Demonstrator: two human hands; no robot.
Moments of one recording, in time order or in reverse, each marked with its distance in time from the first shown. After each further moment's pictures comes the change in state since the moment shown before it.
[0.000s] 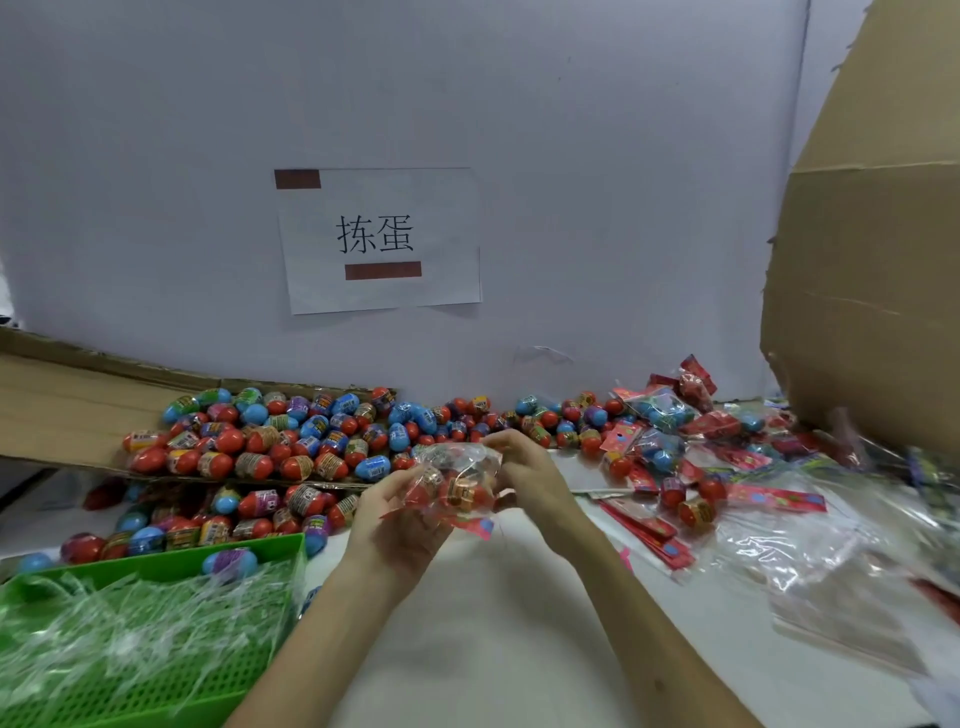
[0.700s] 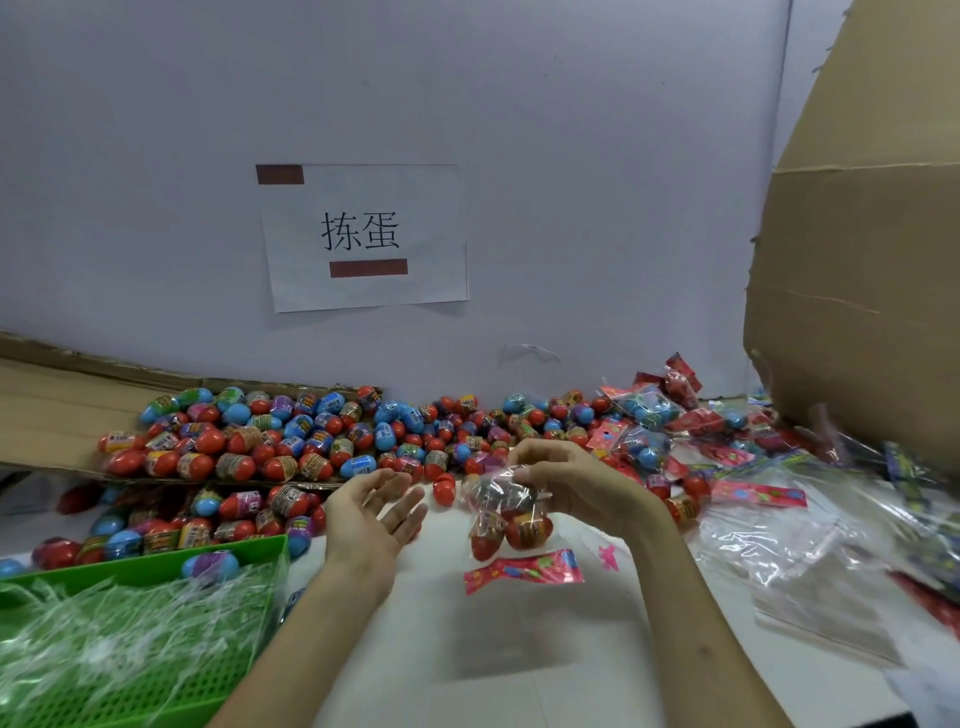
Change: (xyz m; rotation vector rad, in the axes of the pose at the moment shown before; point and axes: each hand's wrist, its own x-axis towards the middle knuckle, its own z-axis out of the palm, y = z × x) left_hand -0.007 0.003 0.006 0.036 0.264 0.125; right_hand -0.001 0.000 -0.075 0.216 -0.383 0.084
